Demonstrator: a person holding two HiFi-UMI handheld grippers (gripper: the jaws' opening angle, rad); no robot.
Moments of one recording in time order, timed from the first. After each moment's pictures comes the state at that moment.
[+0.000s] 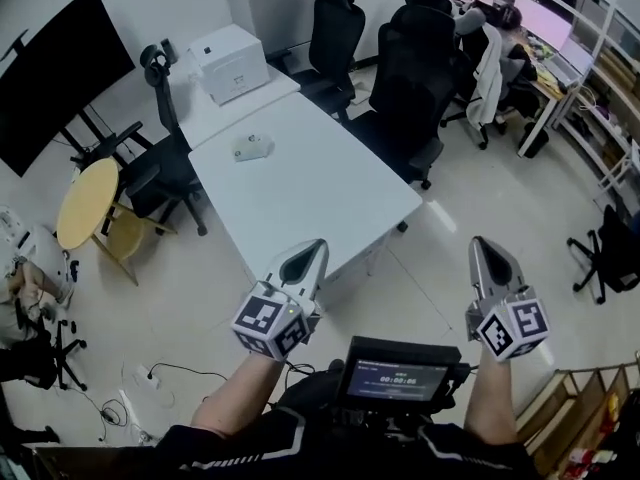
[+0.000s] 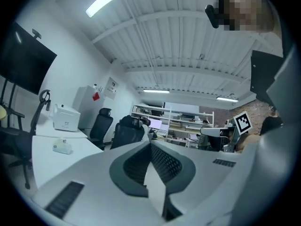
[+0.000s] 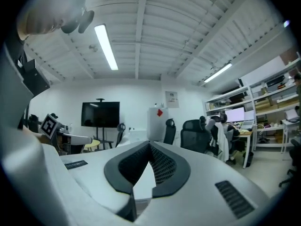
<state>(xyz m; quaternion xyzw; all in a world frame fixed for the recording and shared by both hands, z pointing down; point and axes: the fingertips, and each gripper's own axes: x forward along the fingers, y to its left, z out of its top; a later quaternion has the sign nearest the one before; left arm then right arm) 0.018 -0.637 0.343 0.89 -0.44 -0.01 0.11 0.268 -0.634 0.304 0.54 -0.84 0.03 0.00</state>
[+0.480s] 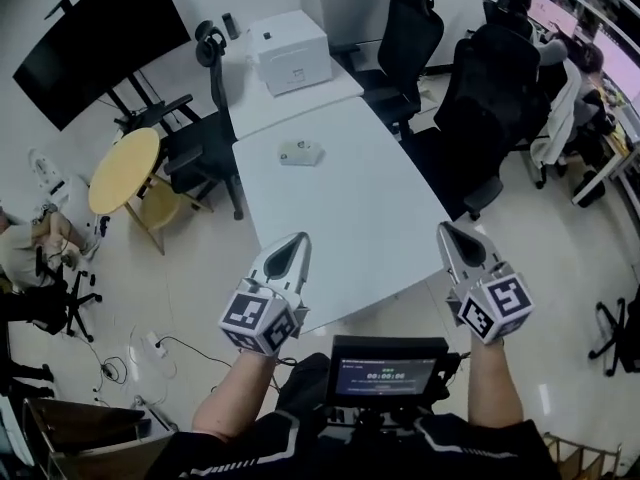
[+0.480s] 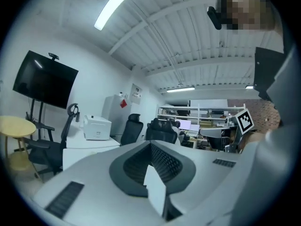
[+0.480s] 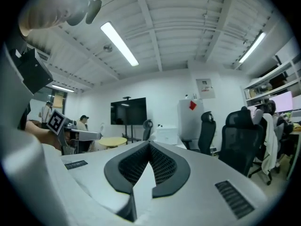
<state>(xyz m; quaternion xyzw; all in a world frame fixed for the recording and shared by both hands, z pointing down) -0.087 -0.848 0.334 0.81 -0.58 0.00 0.10 0.122 -0.914 0.314 0.35 -0.94 0.04 0.02</state>
